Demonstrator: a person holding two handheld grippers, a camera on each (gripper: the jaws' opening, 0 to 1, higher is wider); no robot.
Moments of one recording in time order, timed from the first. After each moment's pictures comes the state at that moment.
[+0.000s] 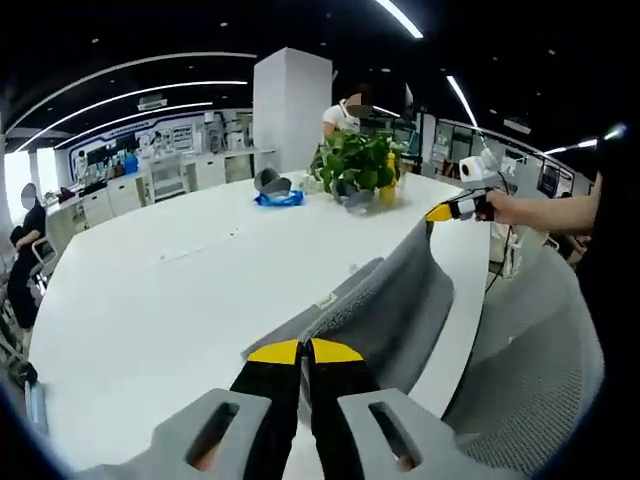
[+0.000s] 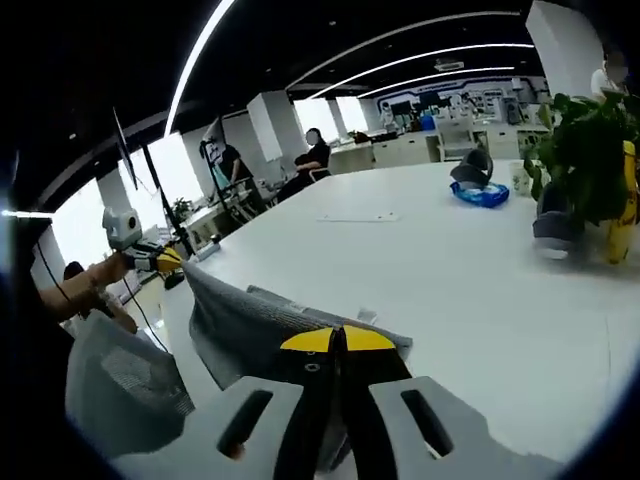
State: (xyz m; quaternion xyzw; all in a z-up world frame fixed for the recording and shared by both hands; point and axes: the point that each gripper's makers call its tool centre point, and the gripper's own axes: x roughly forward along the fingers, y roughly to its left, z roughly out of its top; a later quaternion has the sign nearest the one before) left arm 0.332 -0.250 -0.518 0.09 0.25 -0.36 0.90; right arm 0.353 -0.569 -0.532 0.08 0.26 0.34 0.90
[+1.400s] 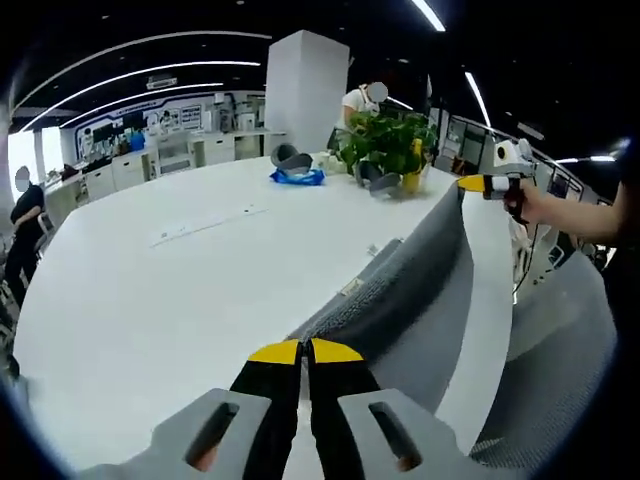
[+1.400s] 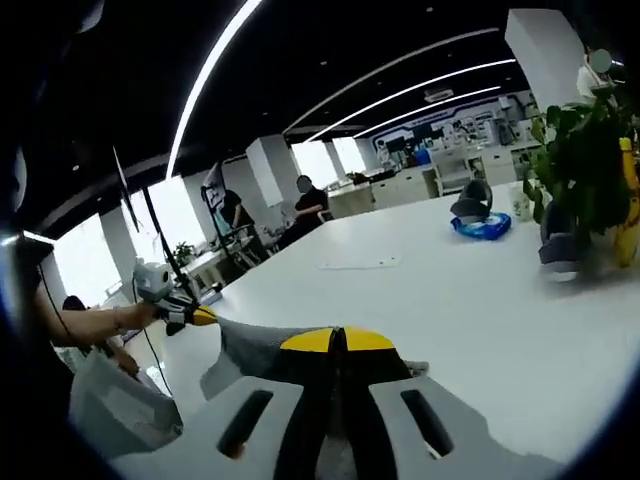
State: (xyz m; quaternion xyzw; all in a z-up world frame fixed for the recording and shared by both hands) left arm 0.377 -0.249 -0.548 0.06 0.26 -0.35 0.90; right arm 0.379 -0.564 -0.498 0.13 0.18 0.32 0.92
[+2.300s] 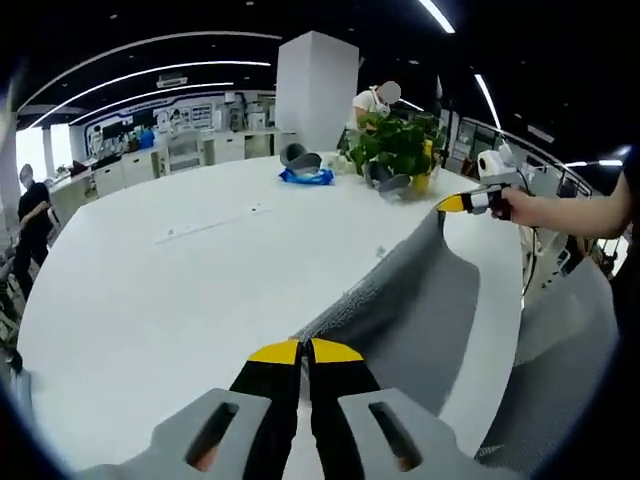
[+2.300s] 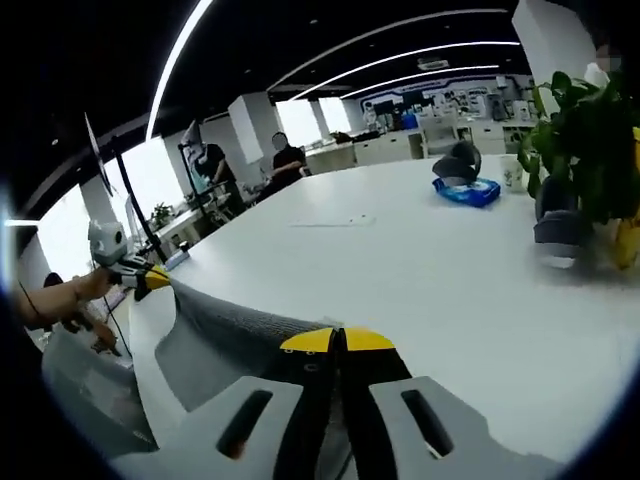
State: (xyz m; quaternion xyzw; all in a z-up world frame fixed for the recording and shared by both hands) left arm 0.391 -0.251 -0.571 0.08 0.29 -0.32 0.90; right arm 0.436 -0.570 -0.571 0.07 0.27 0.30 0.91
